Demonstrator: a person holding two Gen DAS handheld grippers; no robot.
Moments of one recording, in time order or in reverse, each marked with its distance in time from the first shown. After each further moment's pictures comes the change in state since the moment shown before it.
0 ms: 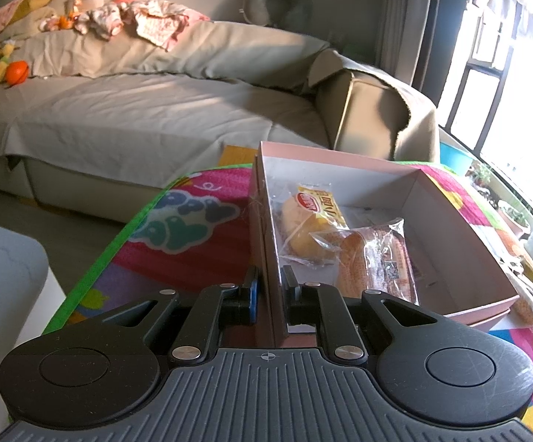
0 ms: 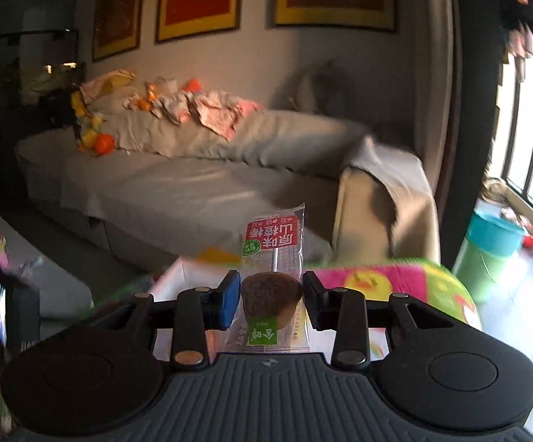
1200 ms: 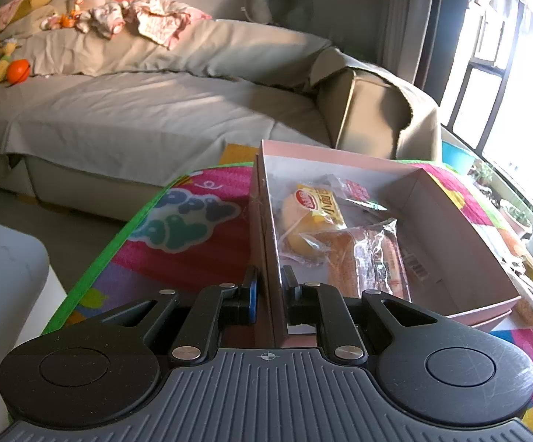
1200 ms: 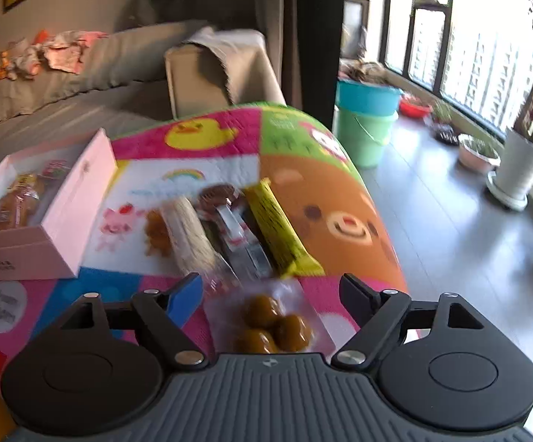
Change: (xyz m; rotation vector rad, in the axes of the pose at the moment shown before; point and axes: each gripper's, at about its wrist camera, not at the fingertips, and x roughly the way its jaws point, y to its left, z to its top) left arm 0.004 -0.003 0.004 -0.004 0.008 0.003; right arm -0.029 -0.128 -0.179 0.315 0.289 -0.391
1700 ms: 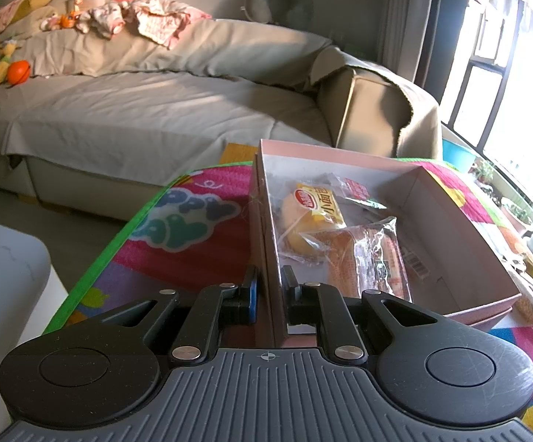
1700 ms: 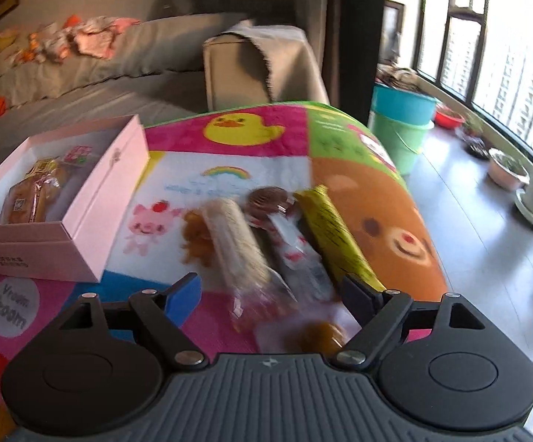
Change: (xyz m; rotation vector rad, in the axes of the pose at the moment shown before) left arm 0.000 0.001 0.000 0.001 -0.001 0.000; right arm 0.031 0.048 0.017 -0.119 -0.014 0.097
